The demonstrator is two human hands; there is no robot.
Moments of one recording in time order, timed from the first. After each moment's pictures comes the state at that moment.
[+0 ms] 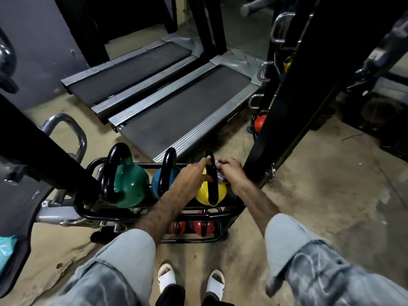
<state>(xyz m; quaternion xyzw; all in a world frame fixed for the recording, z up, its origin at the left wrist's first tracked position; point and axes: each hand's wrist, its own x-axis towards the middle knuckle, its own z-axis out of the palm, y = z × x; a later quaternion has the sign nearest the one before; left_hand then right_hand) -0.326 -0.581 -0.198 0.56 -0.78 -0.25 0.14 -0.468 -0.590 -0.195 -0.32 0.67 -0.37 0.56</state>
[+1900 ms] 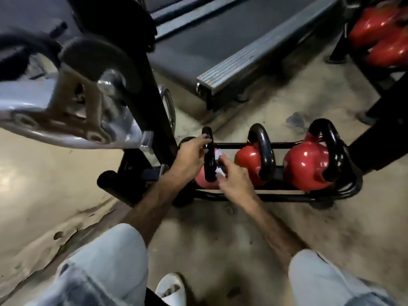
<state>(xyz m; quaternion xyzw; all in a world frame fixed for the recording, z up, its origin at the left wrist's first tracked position) -0.024 -0.554 -0.798 0.60 -0.72 -0.24 0.27 -0.160 -0.500 -0.821 -0.61 0.65 -0.26 0.38</state>
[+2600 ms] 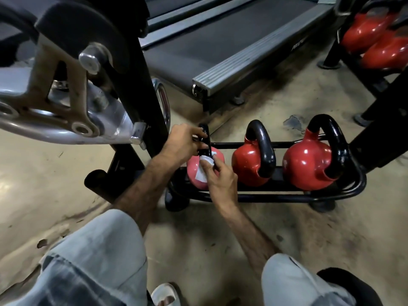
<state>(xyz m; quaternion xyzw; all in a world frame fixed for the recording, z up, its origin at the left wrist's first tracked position) -0.017 -0.581 -0.802 0.61 -0.65 -0.35 0.29 -0.129 -0.501 -0.875 -0.51 0.63 -0.45 0.37</state>
